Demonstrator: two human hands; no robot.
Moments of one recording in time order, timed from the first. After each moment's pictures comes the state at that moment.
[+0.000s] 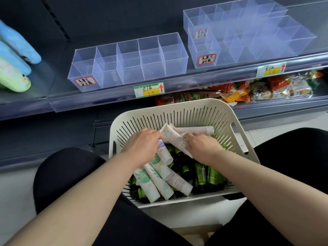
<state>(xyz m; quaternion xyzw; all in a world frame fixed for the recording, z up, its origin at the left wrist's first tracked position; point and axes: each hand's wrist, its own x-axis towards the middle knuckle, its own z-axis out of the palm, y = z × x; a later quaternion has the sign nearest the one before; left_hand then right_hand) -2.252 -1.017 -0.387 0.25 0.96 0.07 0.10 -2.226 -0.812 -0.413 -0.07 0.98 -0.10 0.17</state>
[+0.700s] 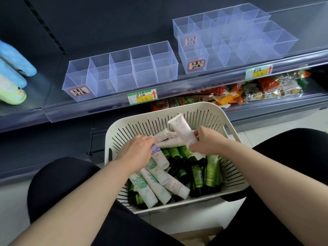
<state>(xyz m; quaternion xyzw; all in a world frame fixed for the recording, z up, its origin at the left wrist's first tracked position) -2.250 -1.020 -0.384 0.25 0.96 0.05 0.11 -2.237 -0.781 -0.383 0.08 0.92 -0.27 0.26</state>
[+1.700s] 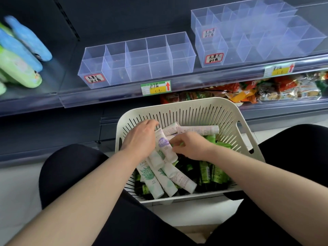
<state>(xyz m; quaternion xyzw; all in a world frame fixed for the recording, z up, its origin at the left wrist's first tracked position) -2.245 -1.022 -0.366 0.13 0.98 0.12 0.03 -2.230 -0.844 -0.393 -0.09 0.91 -0.32 0.24</state>
